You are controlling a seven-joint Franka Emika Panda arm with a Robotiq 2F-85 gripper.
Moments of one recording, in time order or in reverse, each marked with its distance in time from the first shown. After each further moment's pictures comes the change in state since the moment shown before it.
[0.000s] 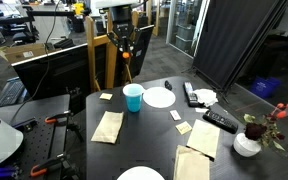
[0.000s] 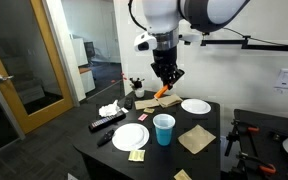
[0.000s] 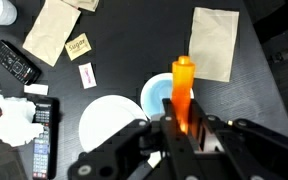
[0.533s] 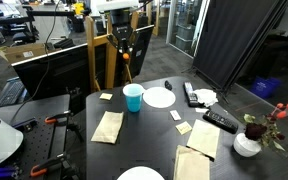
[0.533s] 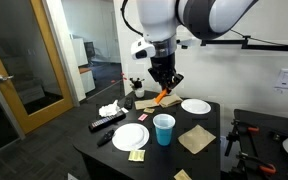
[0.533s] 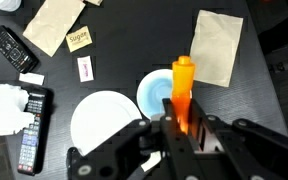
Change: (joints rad) arm 0.022 0.043 0.022 0.020 -0.050 -0.016 -0.012
